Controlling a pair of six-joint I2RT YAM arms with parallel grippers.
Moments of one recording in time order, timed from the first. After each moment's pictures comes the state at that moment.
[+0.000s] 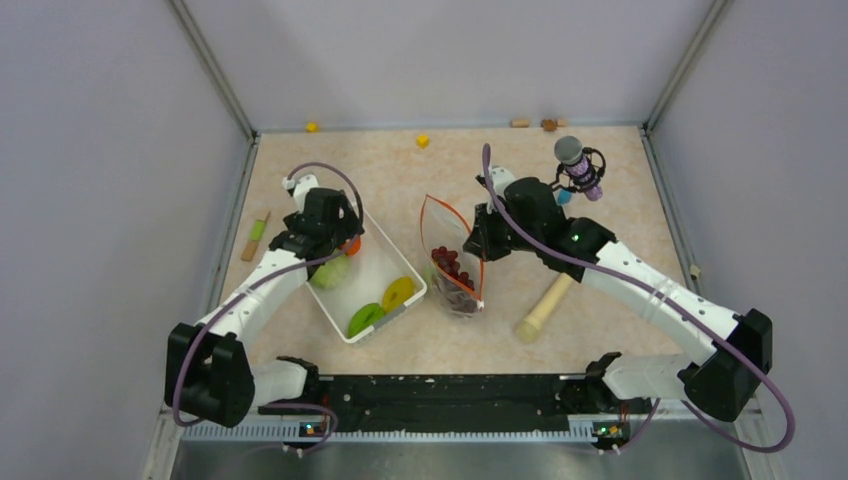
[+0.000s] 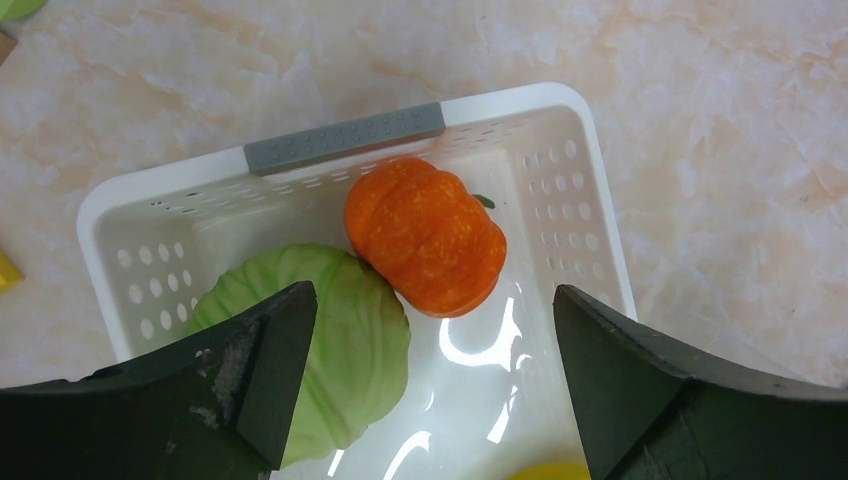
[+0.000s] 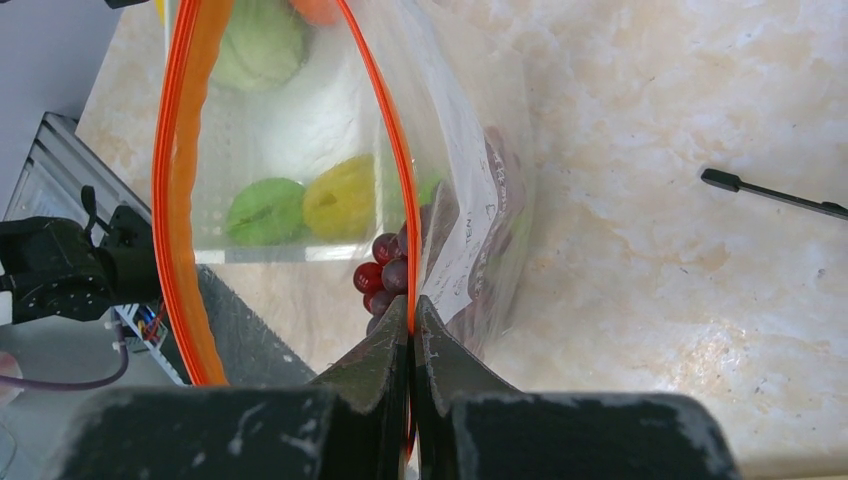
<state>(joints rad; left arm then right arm) -0.30 1.22 0.86 -0.37 -0.39 -0.62 0.75 1.23 1.12 -0.50 -0.14 0.37</state>
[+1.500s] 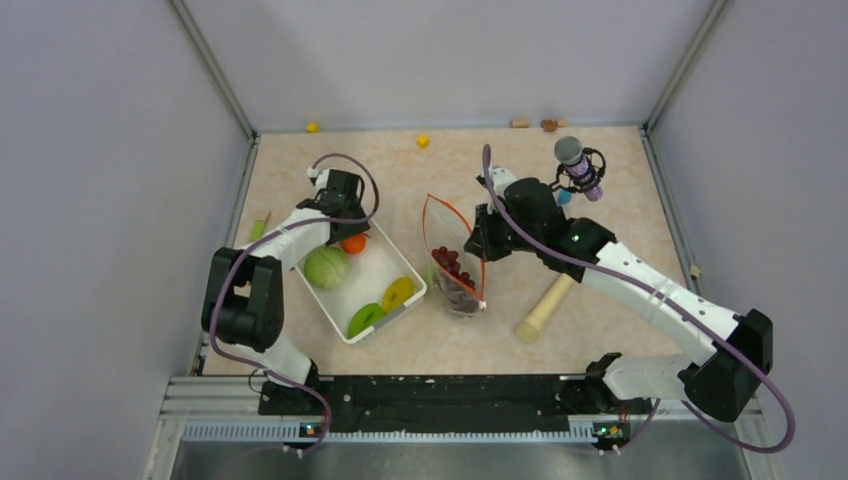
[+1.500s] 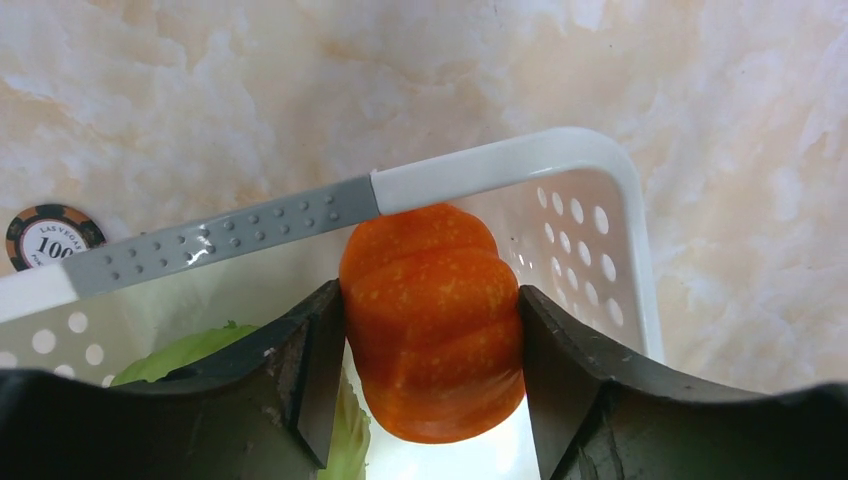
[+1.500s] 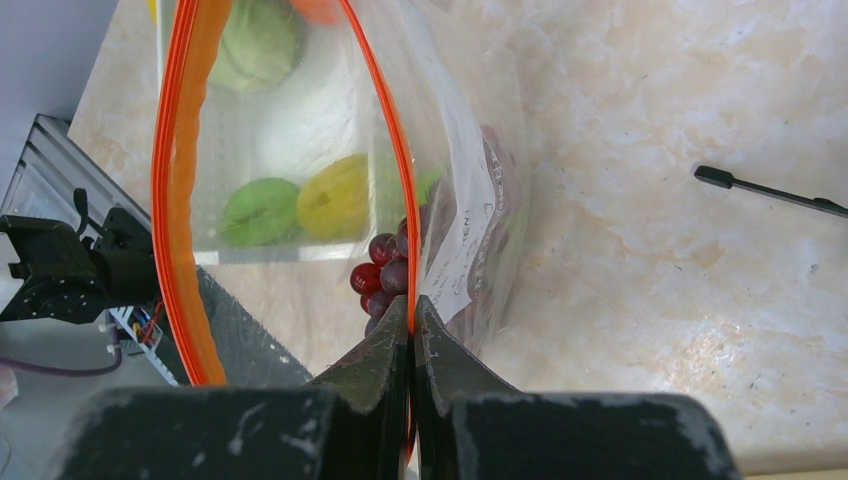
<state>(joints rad) -0.26 1.63 1.06 -0.41 -0.32 -0.60 0.75 1.23 1.12 -0.50 -0.13 0.37</state>
